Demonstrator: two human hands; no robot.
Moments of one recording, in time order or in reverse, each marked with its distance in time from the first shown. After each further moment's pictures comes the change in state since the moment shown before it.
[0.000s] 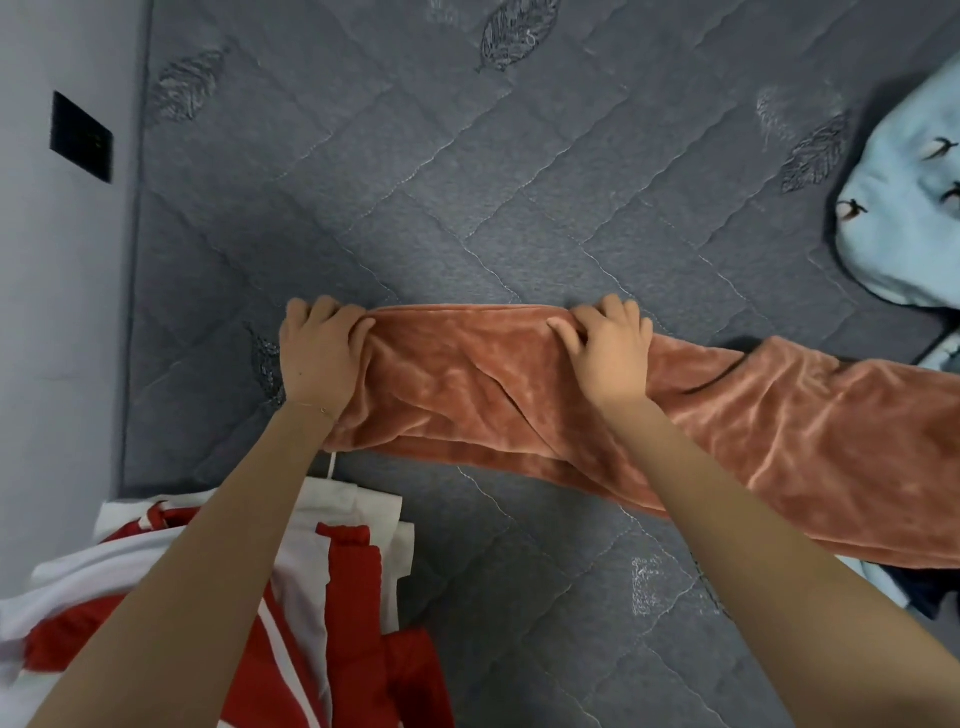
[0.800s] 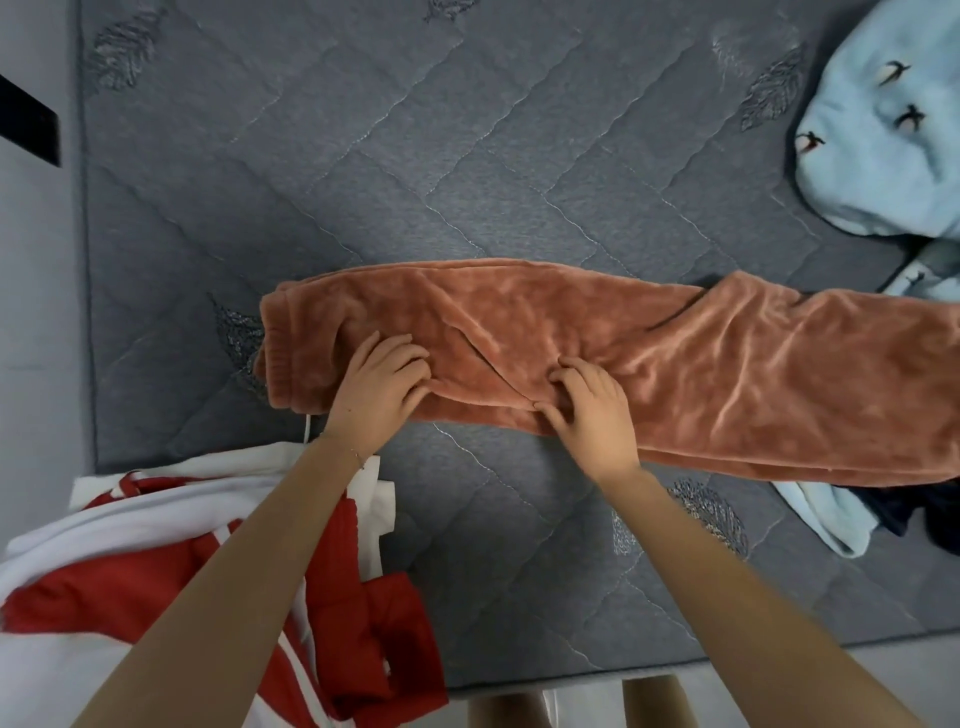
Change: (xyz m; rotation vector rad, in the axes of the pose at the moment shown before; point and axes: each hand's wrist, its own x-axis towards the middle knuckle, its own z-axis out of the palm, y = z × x) left_hand -0.077 0.043 0.040 -0.104 -0.237 0.506; right_hand -0.130 0.049 0.015 0.160 -0.087 -0.107
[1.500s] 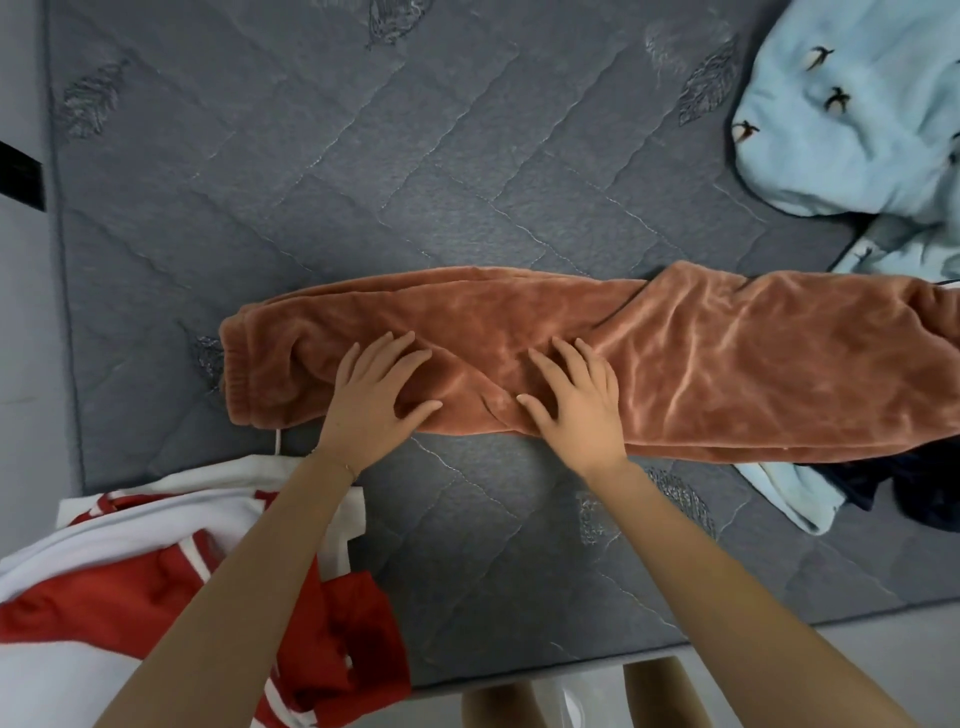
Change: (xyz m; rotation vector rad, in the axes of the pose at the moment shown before) left_hand 0.014 0.055 -0.012 -0.016 -0.039 -0.125; right_hand -0.009 0.019 -0.033 -0.064 -0.004 0.046
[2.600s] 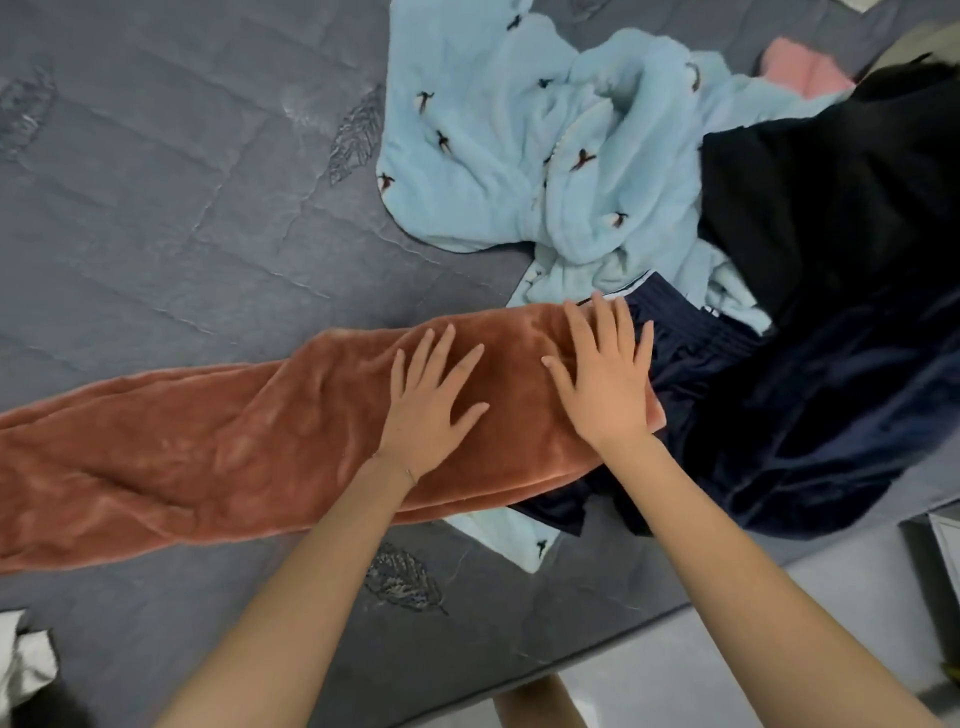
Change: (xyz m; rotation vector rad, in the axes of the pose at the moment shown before) left_hand 0.192 0.390 0.143 0.033 -0.189 0.149; right_hand -0.005 0.357 -0.200 -0.135 0.171 0.283
